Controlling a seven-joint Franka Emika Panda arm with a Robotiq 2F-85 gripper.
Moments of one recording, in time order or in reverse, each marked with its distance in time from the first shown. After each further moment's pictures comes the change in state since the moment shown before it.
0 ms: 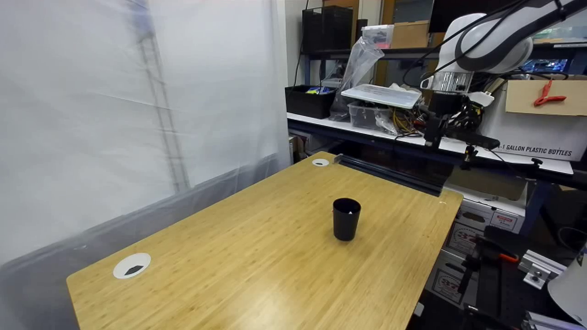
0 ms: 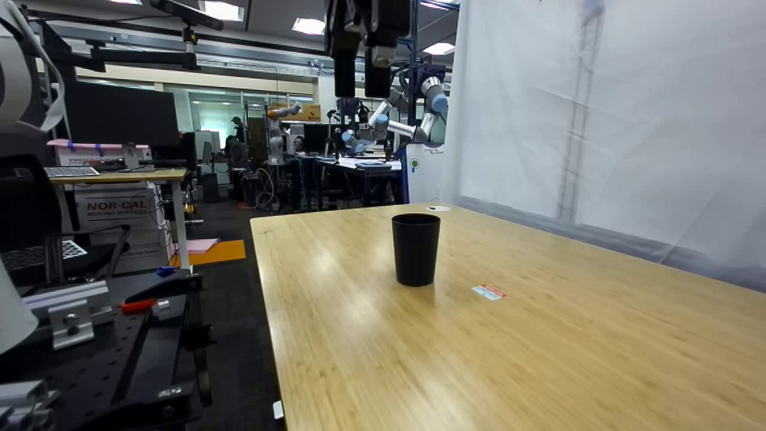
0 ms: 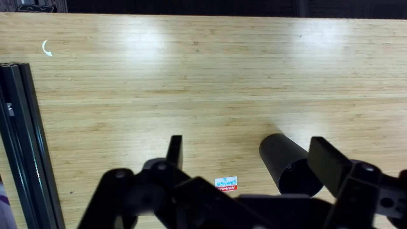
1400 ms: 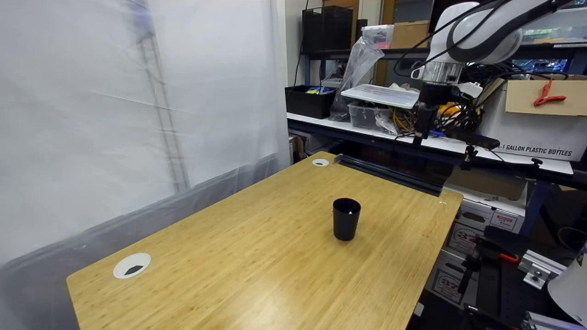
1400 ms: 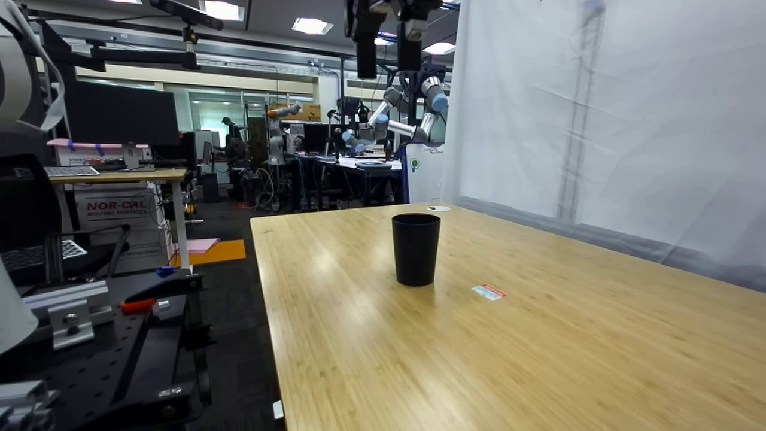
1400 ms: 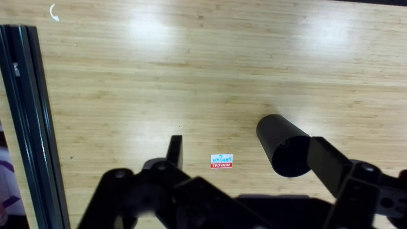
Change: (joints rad) arm 0.014 0.038 0.038 0.086 0.000 -0.004 -0.016
